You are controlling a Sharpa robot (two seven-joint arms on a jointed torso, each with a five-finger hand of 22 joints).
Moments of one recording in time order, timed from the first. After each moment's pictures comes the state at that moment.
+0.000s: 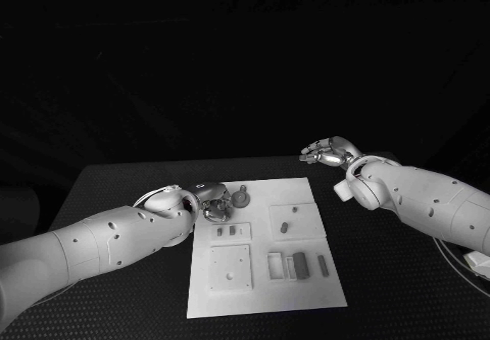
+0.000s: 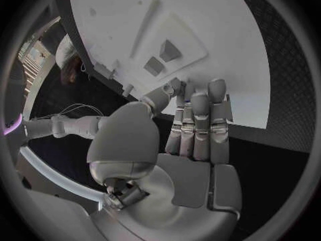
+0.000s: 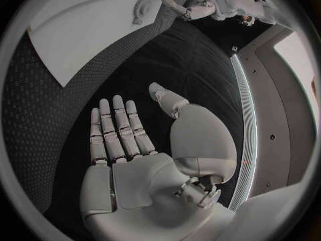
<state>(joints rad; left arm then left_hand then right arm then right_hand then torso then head) 1.18 -0.55 -0.12 1.15 -1.45 -0.21 -0.03 1.19 -0.05 0.64 -0.28 0.05 1.05 0.11 0.28 0.57 1.32 0.04 0.07 0.32 1.17 -0.06 1.16 0.63 0.02 1.29 -0.16 0.37 1.31 1.22 -0.64 -0.01 0.96 -0.63 -0.27 0.20 1.06 -0.16 0.63 -0.18 0.08 0.77 0.20 0.30 0.41 0.92 0.18 0.29 0.11 0.71 0.22 0.35 0.55 0.16 0.46 0.23 0.11 1.31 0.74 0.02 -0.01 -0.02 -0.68</state>
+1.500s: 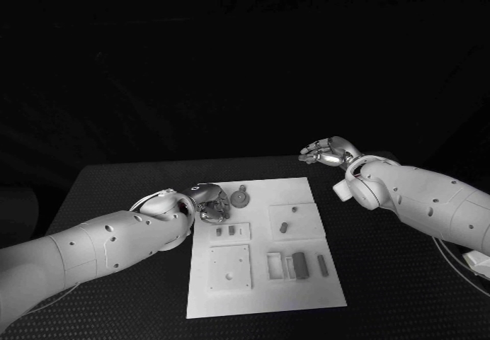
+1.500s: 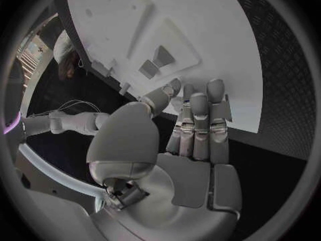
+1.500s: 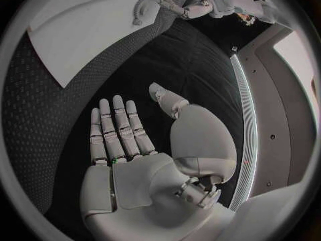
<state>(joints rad) 1.16 -0.56 -0.13 1.14 -1.41 -0.26 -0.03 1.17 -0.09 0.63 -0.28 0.05 0.90 0.16 0.21 0.54 1.31 0.05 0.07 0.32 1.16 -0.06 1.16 0.64 0.02 1.28 -0.16 0.36 1.31 1.22 -0.64 -0.01 0.96 -0.63 -0.27 0.20 1.05 -0.15 0.63 -0.18 0.08 0.77 0.20 0.30 0.41 0.92 0.18 0.29 0.11 0.71 0.22 0.35 0.55 0.16 0.46 0.23 0.10 1.31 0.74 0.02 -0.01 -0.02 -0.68</state>
